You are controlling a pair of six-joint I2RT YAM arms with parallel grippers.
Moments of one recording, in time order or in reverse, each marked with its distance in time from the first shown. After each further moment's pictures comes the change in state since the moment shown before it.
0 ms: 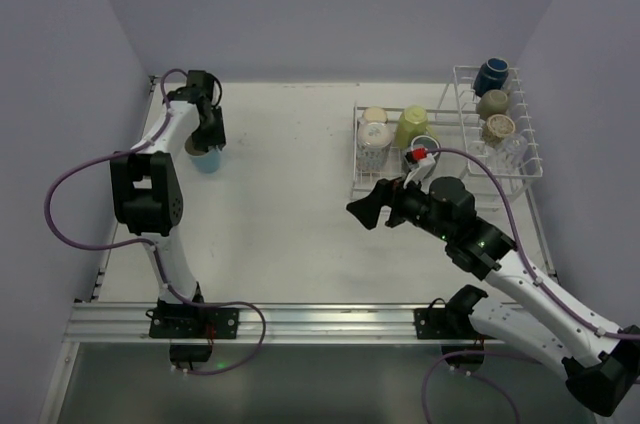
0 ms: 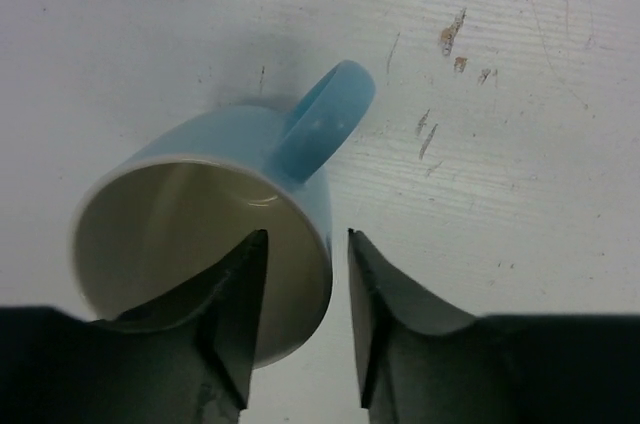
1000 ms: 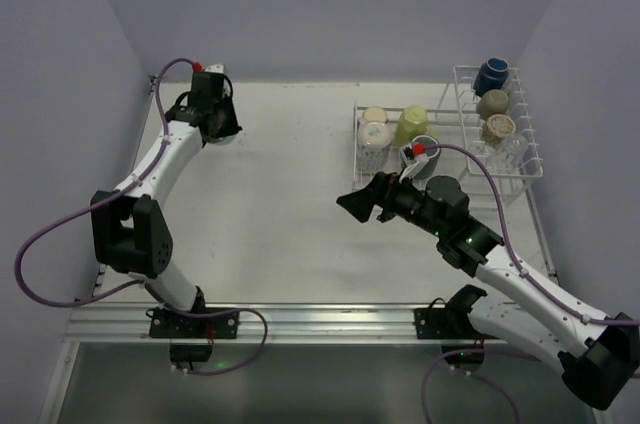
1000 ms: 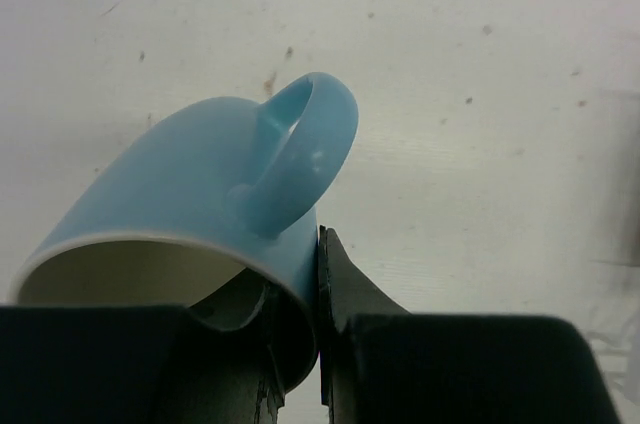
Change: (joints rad) left arm -0.157 -0.372 -0.237 0.294 0.034 -0.127; right arm -0.020 0.068 -0.067 0.261 -0.066 0.176
